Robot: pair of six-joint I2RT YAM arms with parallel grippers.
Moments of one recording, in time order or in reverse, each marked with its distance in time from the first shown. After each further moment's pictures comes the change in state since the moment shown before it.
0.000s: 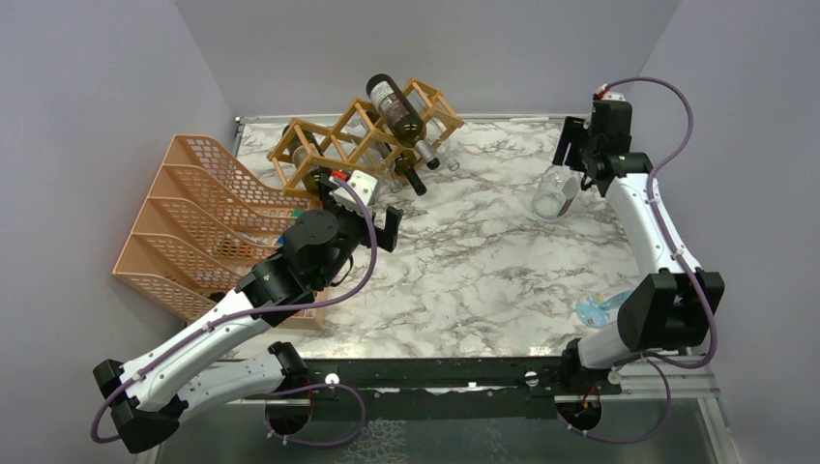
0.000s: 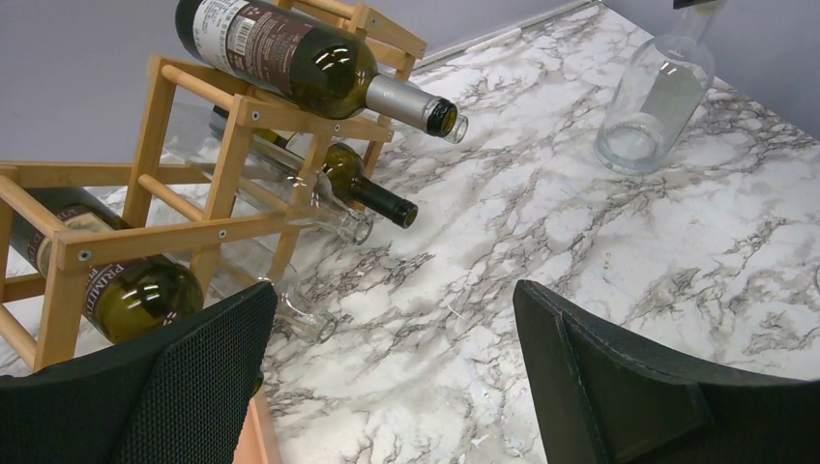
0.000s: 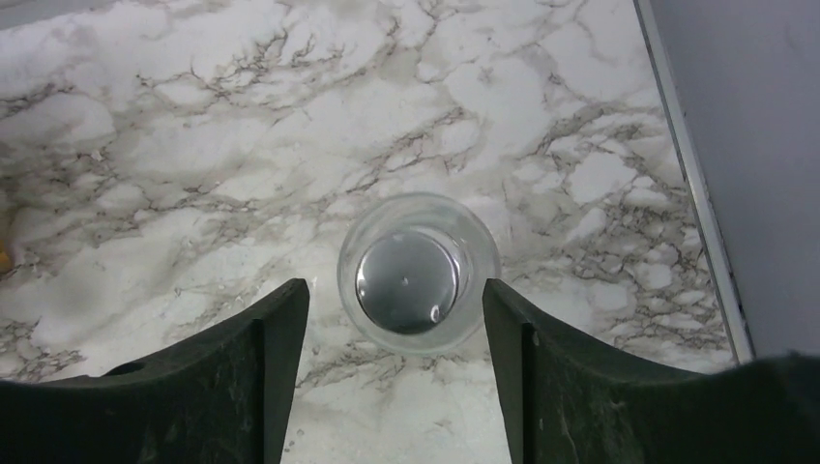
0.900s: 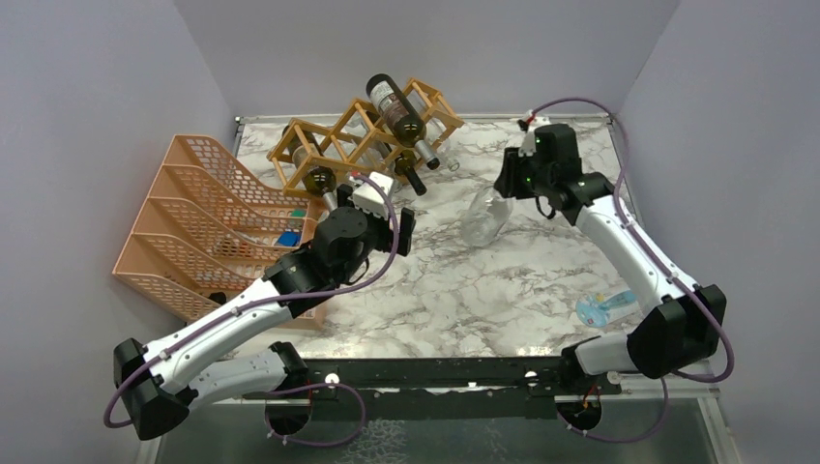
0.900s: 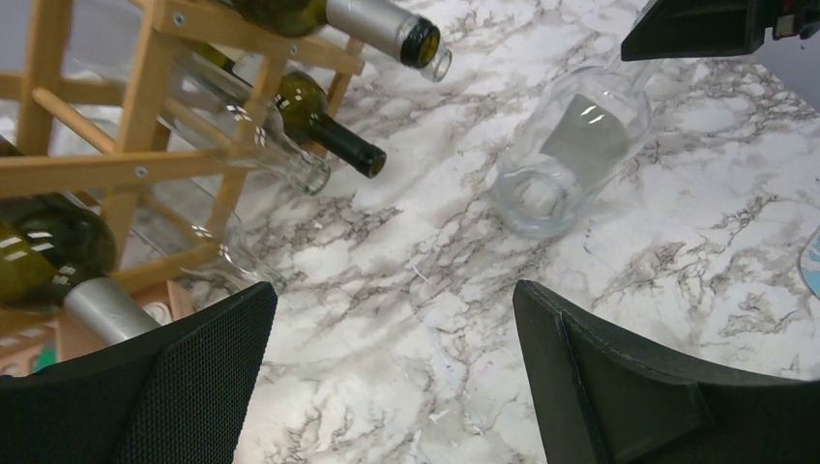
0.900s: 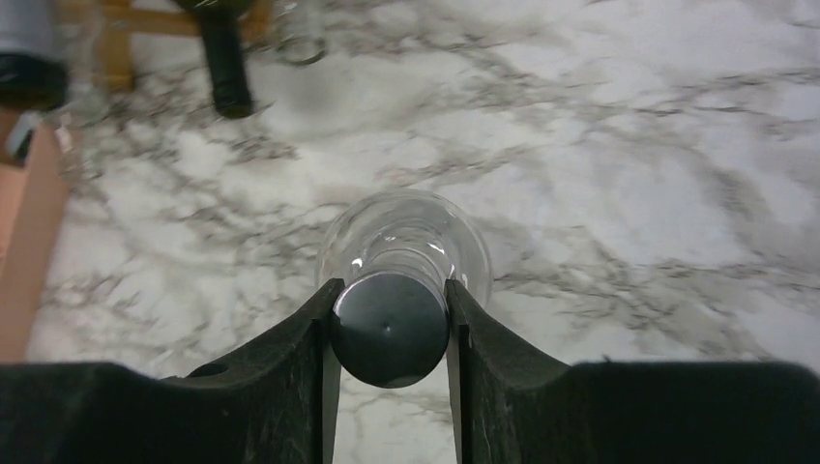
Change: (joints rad) left arm 0.000 0.092 -0.033 0.016 0.001 -0.125; right arm 0.268 -0.074 -0.088 -0.014 -0.179 0.002
